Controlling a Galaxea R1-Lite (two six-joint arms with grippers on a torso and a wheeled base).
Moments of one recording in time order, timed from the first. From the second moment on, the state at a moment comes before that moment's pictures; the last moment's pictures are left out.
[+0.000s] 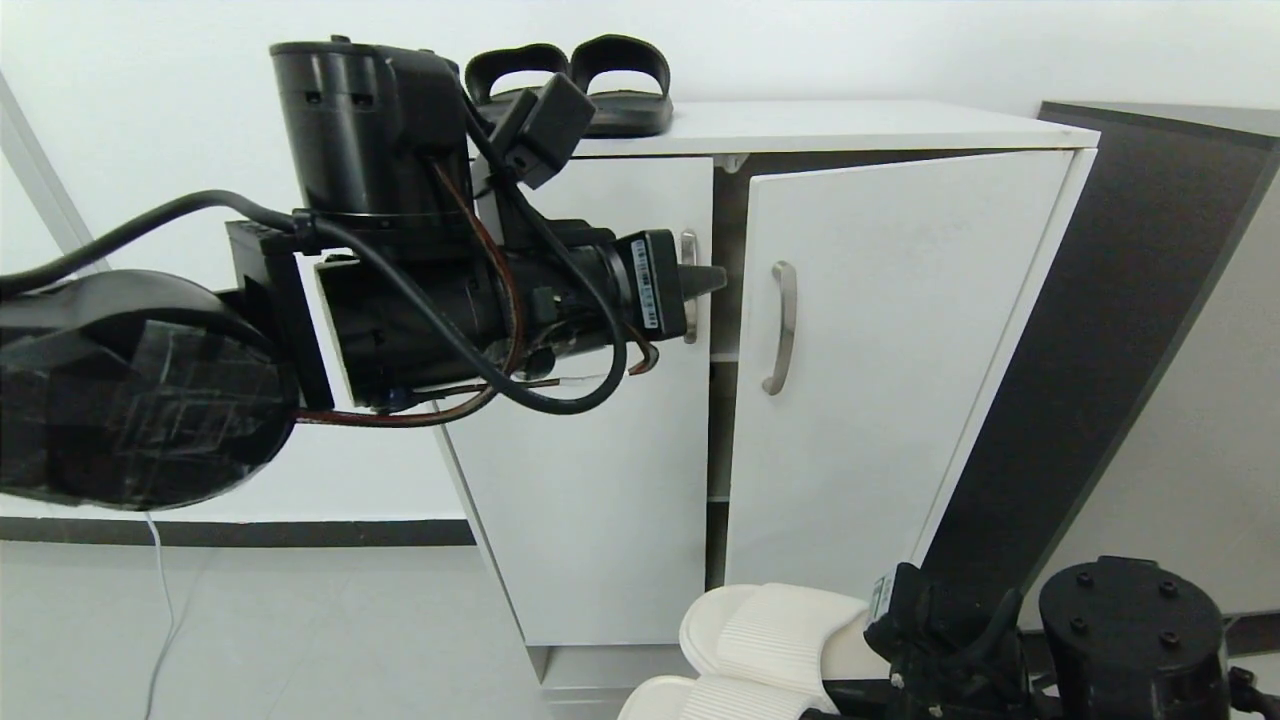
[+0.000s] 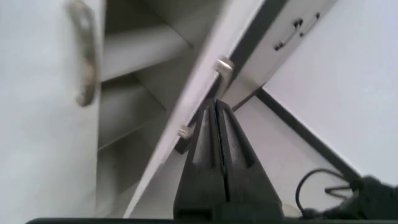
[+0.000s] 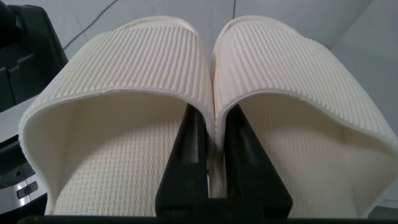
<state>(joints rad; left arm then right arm) -0.67 1.66 -1.26 -0.34 -0.22 -0.31 0.92 1.61 -0.35 -0.84 0.14 -0.03</state>
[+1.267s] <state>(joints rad) -0.75 1.88 -1.41 -0.47 -0.21 -0.37 0.95 1.61 -0.31 -0.84 0.14 -0.07</state>
